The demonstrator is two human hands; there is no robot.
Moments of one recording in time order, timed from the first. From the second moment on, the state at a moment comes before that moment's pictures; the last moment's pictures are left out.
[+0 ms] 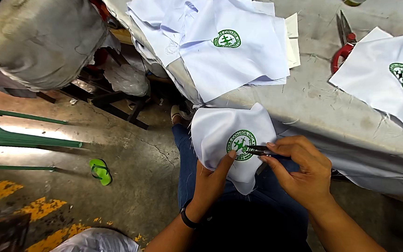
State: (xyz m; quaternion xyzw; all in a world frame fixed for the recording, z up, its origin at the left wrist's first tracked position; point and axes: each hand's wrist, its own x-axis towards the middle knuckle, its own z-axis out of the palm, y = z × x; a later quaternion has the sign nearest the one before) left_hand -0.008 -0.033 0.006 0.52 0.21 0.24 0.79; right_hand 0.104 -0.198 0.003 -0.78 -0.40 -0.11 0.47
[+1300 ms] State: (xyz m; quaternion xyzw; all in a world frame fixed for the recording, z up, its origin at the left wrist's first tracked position) left_hand -0.008 -0.033 0.005 0.53 0.20 0.24 0.79; right_hand 0.104 -0.197 0.003 -0.78 -0.39 -0.11 0.48
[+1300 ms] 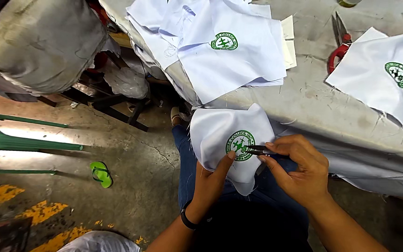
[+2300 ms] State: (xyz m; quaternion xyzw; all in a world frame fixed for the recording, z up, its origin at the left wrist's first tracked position) left_hand -0.008 -0.034 0.005 0.52 0.21 0.24 0.80; right_hand 0.104 -0.199 0.002 -0.78 -0.40 -0.11 0.47
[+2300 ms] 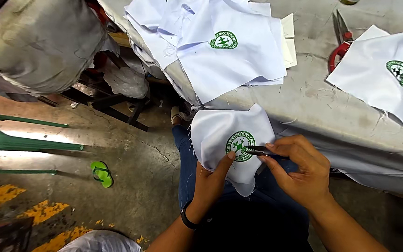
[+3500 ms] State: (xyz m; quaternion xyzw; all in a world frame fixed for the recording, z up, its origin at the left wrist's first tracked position) left_hand -0.010 -0.035 0.005 0.51 0.21 0.22 0.80; right_hand 0.102 -0.201 0.005 -0.78 -0.39 -0.12 0.47
